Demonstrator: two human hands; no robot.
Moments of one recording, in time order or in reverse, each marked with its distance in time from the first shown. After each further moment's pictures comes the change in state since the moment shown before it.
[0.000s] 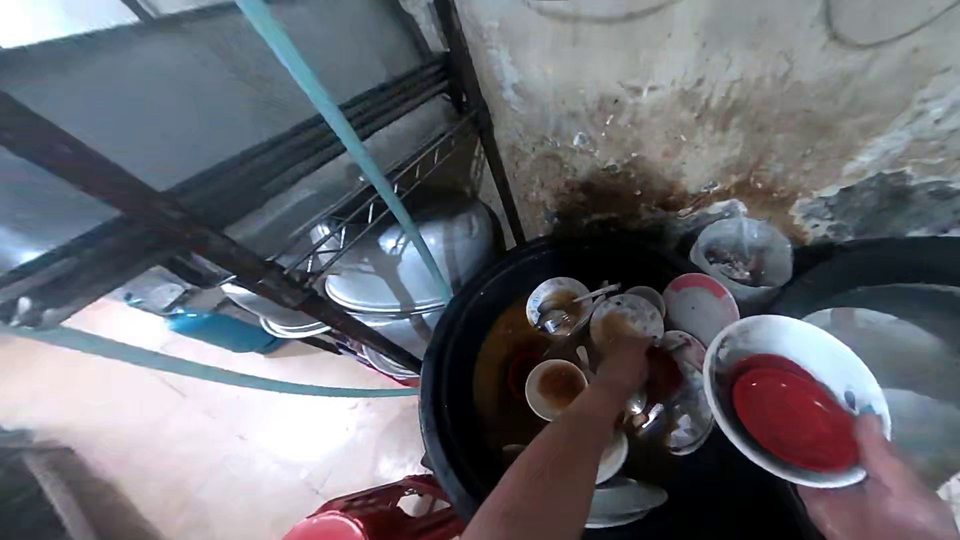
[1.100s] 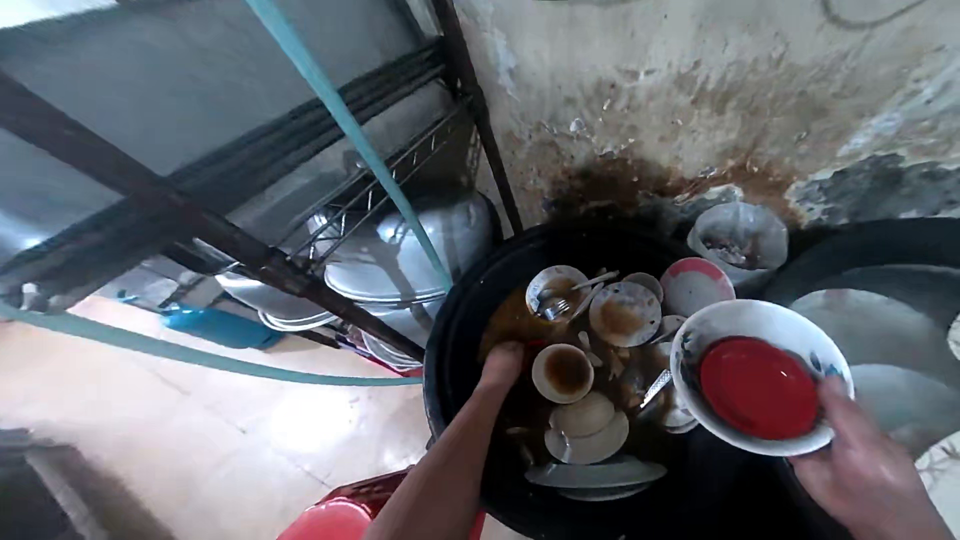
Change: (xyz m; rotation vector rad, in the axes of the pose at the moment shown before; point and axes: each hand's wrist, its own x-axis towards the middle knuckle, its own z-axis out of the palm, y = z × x) left_hand -0.101 -0.136 -0.071 0.070 0.136 -0.508; right_hand 0.002 0.001 0.010 -0.203 0.045 0.027
